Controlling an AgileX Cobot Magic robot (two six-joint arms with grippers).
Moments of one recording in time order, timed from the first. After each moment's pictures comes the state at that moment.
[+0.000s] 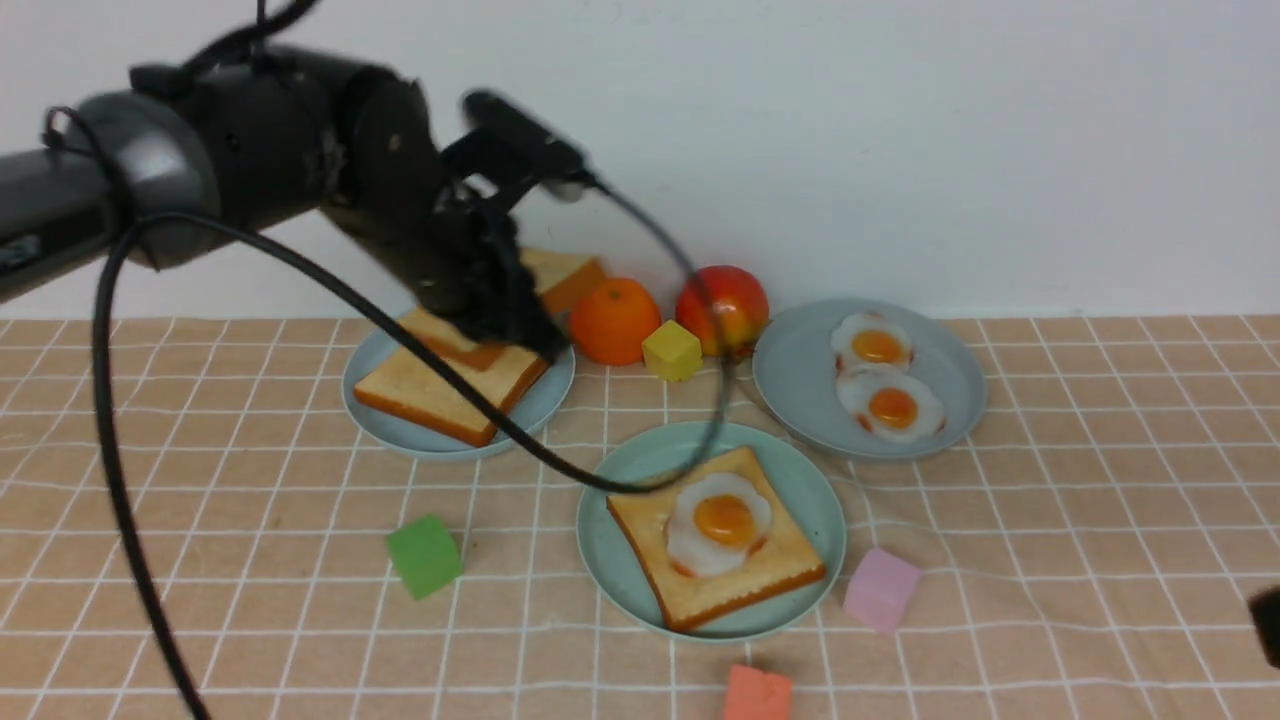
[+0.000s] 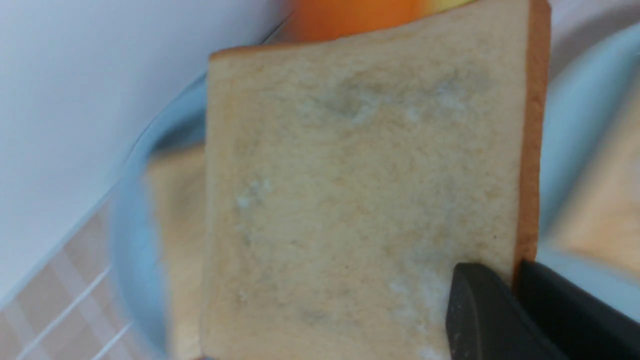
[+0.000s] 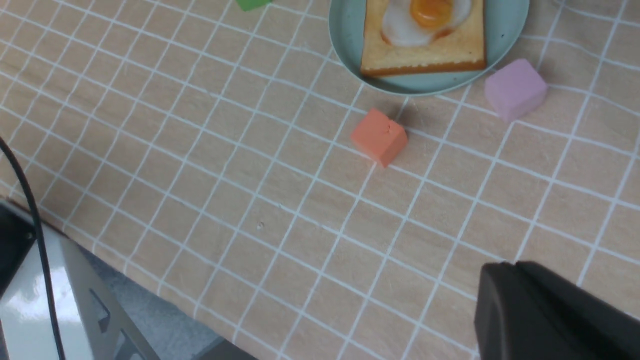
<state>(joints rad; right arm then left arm) 0.31 0.75 -0.99 0.38 1.19 -0.10 -0.46 1.81 -1.54 0.01 0.70 0.36</state>
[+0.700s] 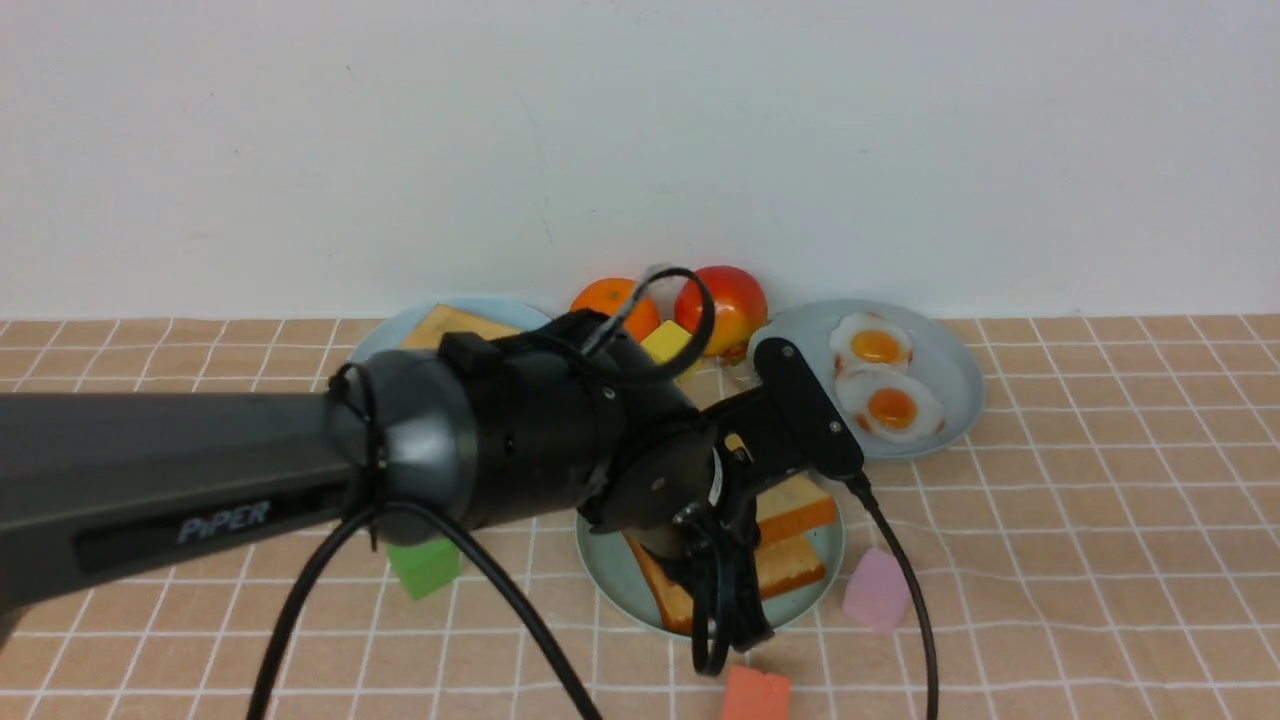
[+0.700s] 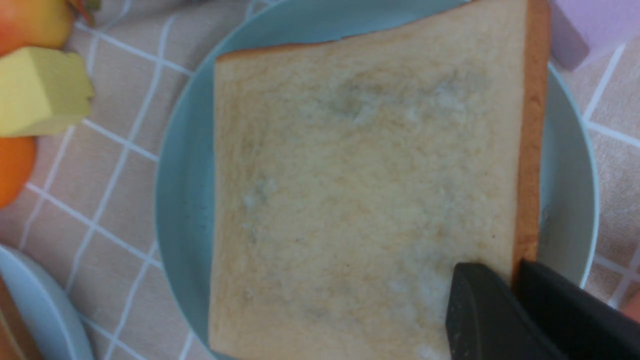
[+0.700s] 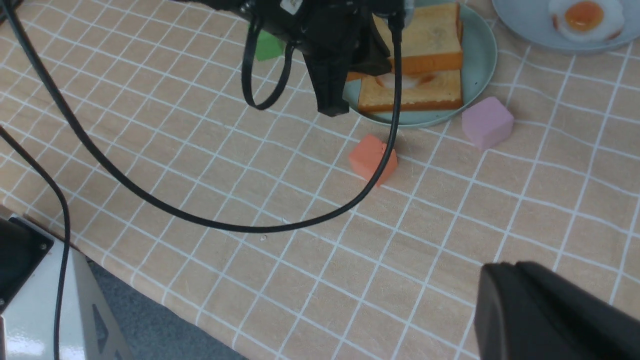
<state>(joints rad) 0.31 0.50 -0.99 0.34 1.26 -0.06 -0.80 1.87 -1.29 0.24 0.48 0.21</state>
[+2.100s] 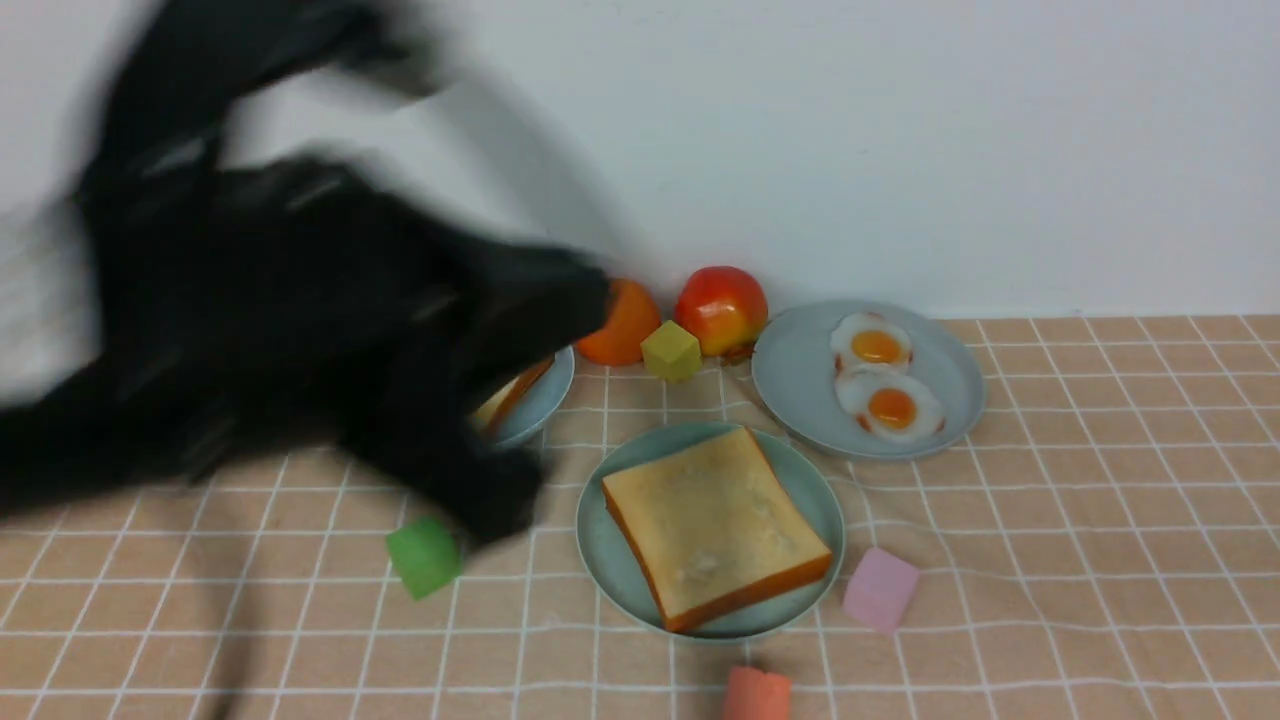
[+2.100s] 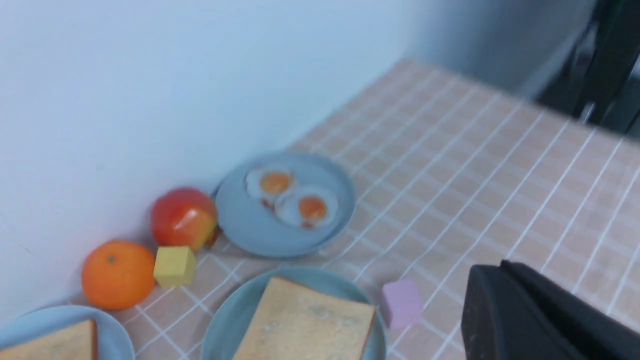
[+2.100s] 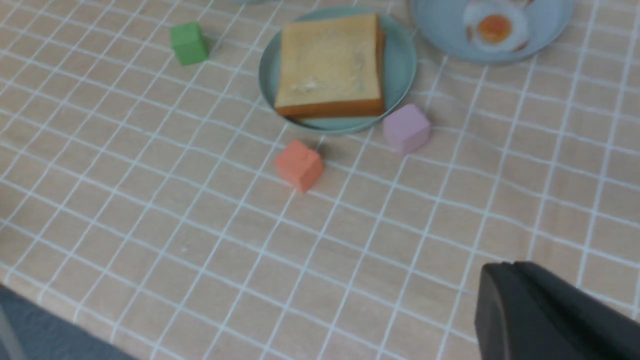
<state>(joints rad) 0.31 0.44 -0.99 0.19 1.26 -0.05 -0.80 0.88 -0.88 -0.09 0.28 0.10</state>
